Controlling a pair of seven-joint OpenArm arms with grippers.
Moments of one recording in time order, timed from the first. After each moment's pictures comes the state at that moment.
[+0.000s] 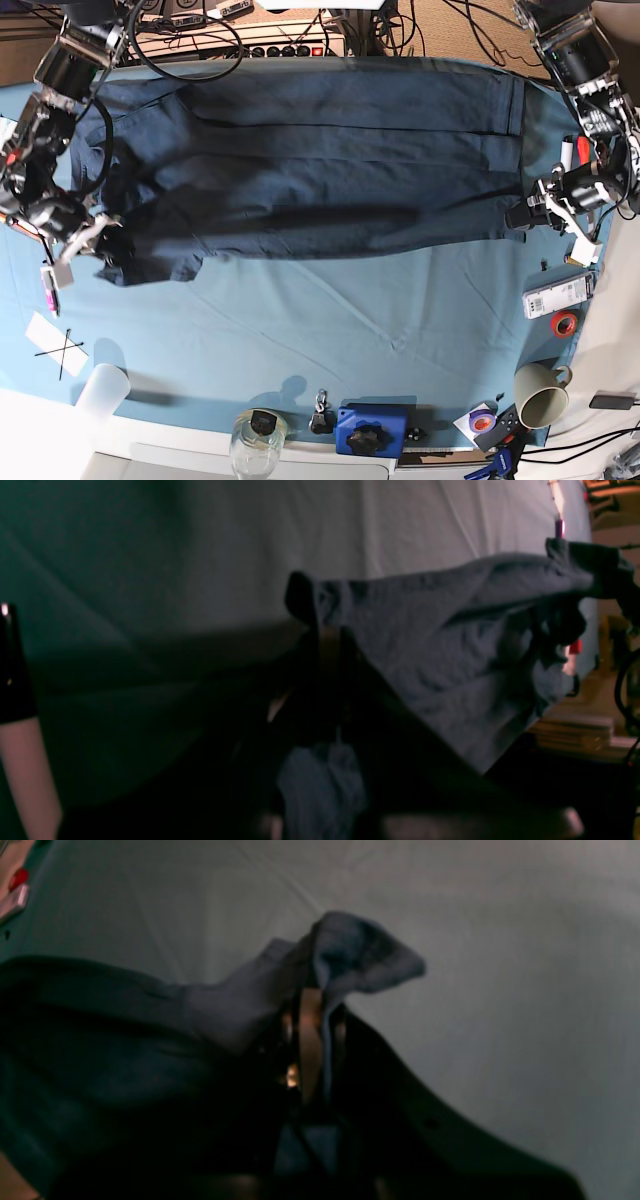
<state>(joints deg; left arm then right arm) -2.9 -14.8 -33.7 83.5 -60.4 -29.1 81.9 7.4 25.5 32.5 83.9 53.3 40.0 -71.3</state>
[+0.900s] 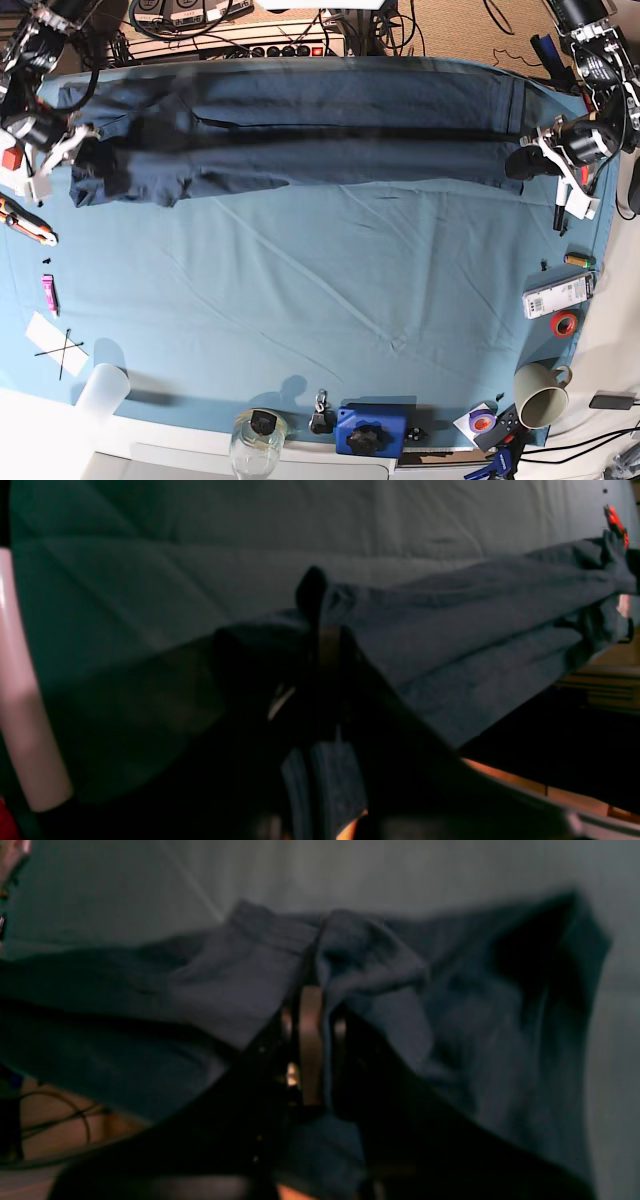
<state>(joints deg) 10.5 -14.8 -33.6 95.7 -60.9 -30.5 82.1 -14.5 24.9 46.3 93.4 65.7 40.0 -80.2</state>
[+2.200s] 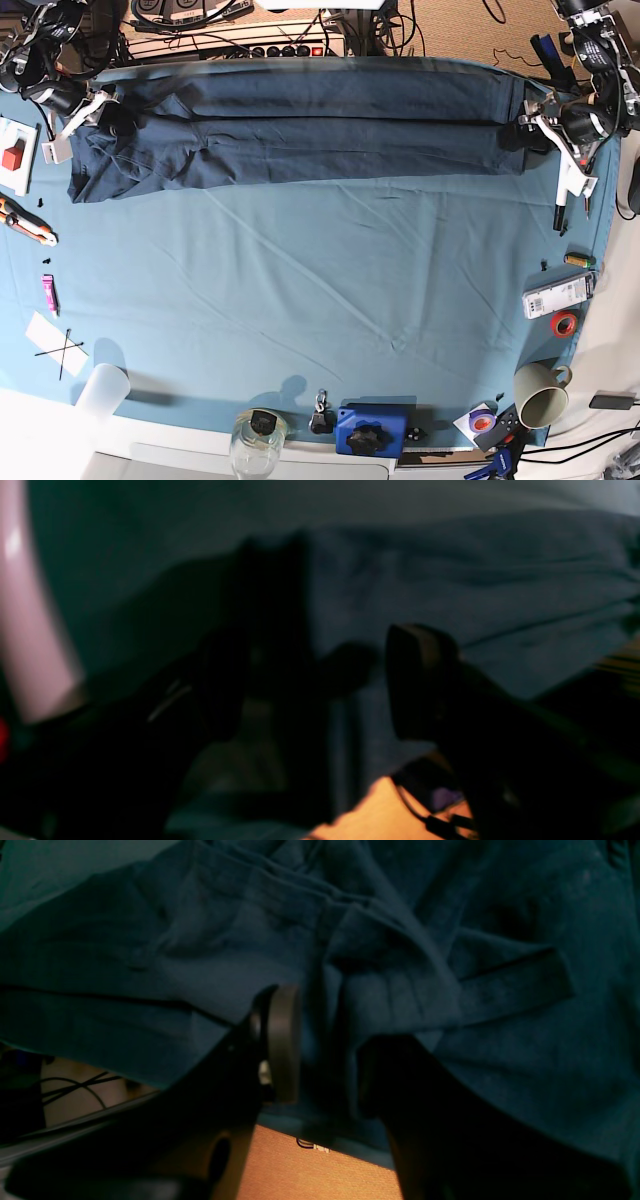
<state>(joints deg) 14.4 -14.8 -34.0 95.7 -52.8 -31.0 80.9 -20.4 20.4 47.0 93.4 63.3 40.0 -79.8</state>
